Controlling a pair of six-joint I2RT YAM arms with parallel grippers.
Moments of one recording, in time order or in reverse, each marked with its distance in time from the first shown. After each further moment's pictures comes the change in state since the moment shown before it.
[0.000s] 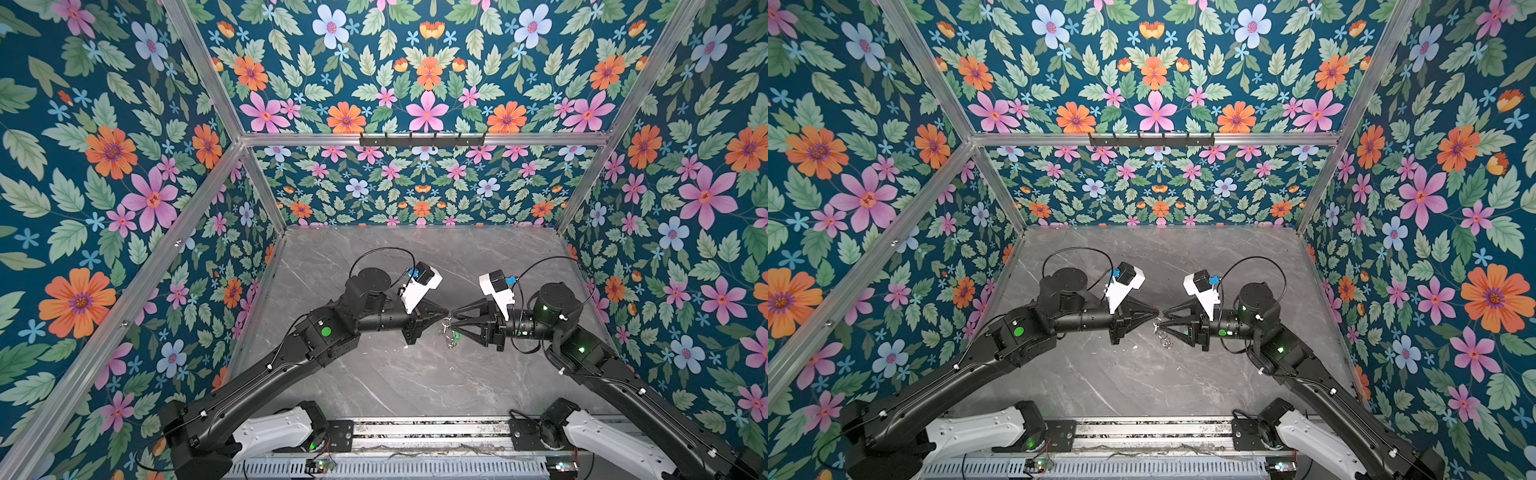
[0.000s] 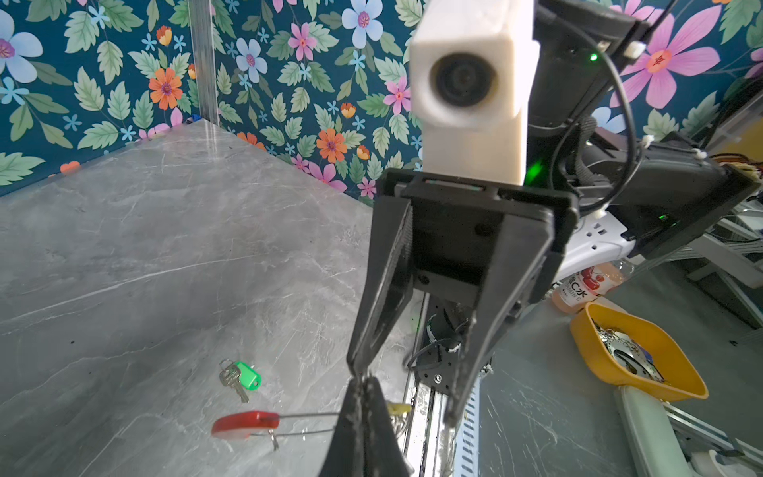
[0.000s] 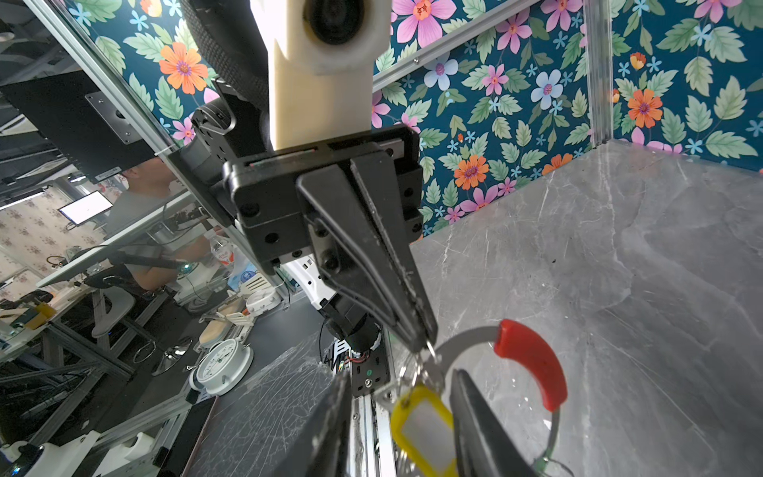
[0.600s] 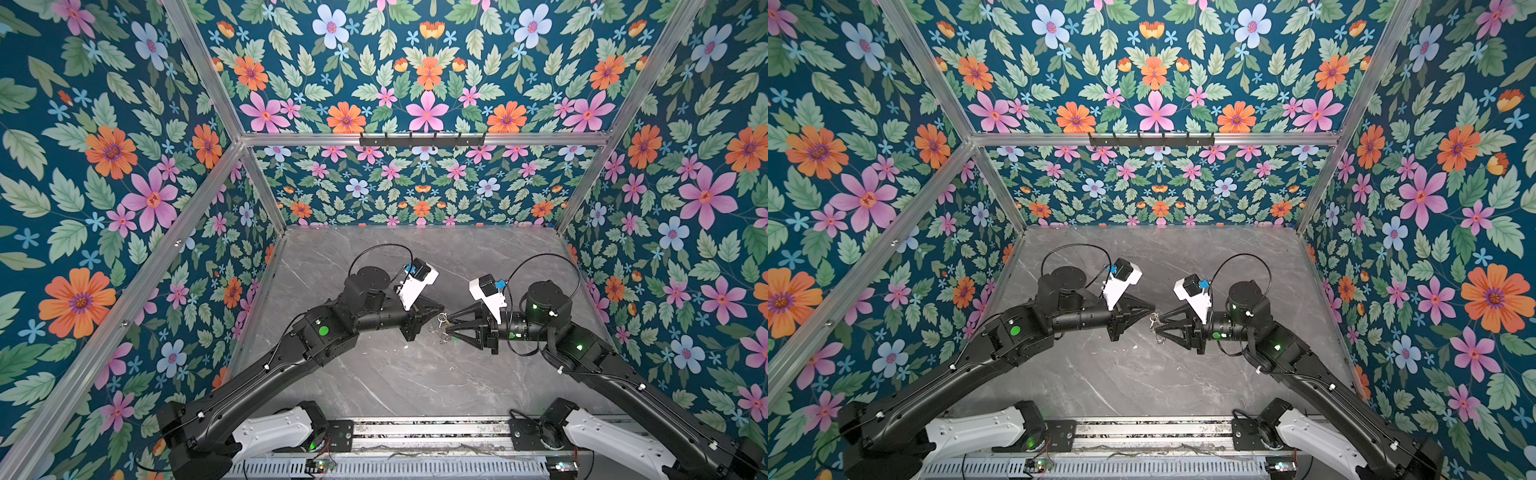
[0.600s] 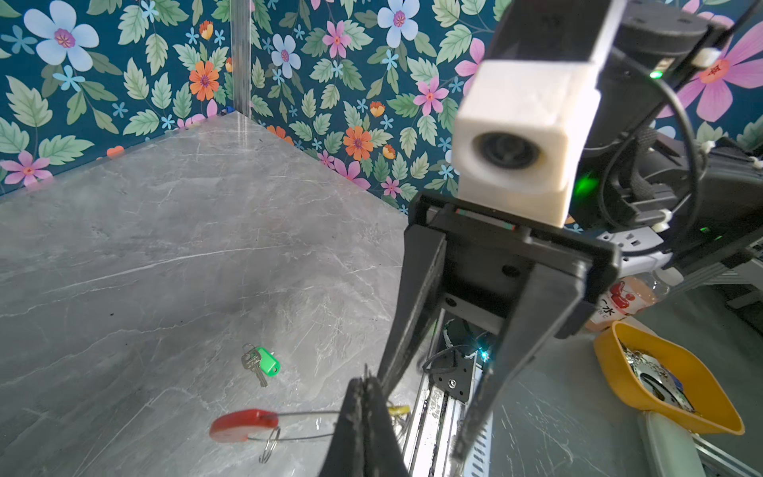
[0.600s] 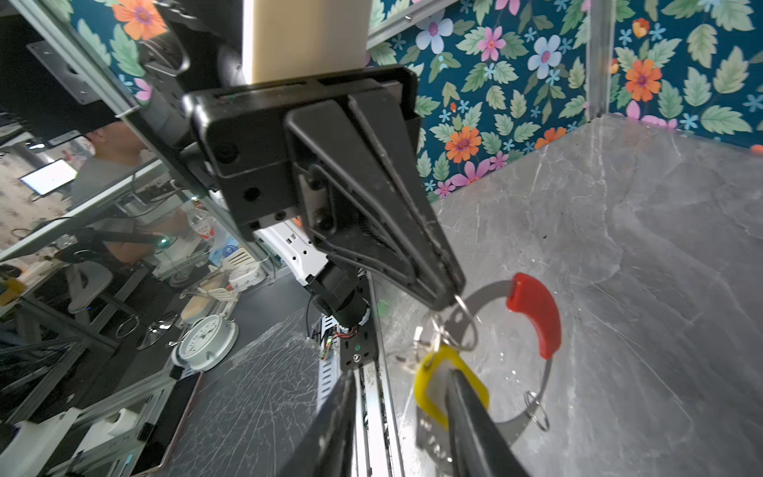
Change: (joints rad) left arm 0.000 0.000 0.013 -0.029 -0.079 -0.030; right arm 0.060 0.044 0.048 -0.134 0.090 -0.100
